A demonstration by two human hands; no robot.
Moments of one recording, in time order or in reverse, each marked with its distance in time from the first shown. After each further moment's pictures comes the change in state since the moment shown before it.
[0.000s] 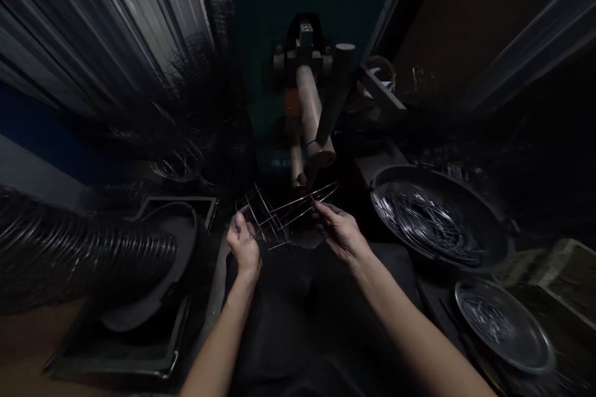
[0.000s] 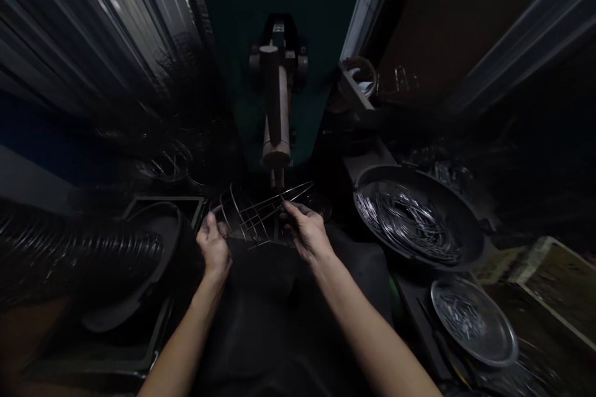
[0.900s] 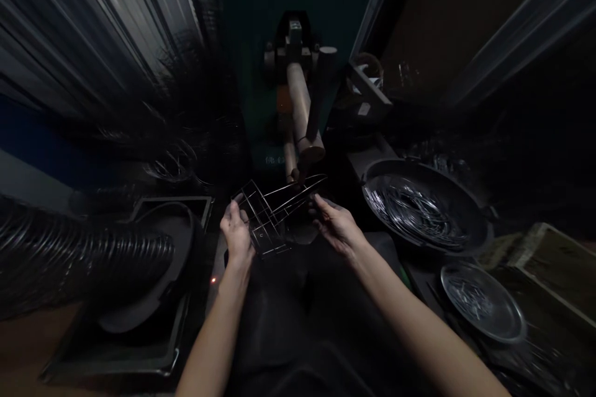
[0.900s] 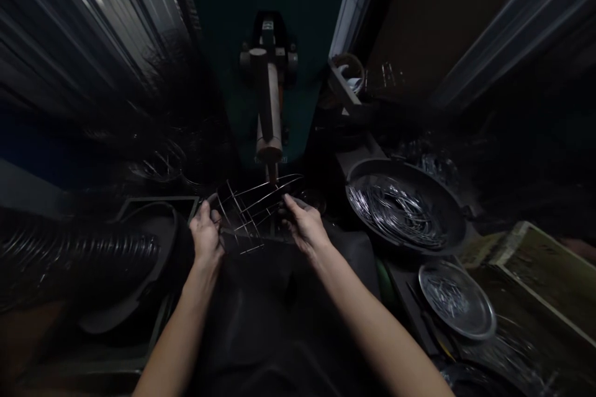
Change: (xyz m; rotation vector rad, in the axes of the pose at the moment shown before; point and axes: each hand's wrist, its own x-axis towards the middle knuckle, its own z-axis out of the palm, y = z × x) left_hand 0.007 0.028 0.009 -0.110 -0.067 -0.184; right_hand -0.005 -0.004 -0.006 0.001 -0.010 0.011
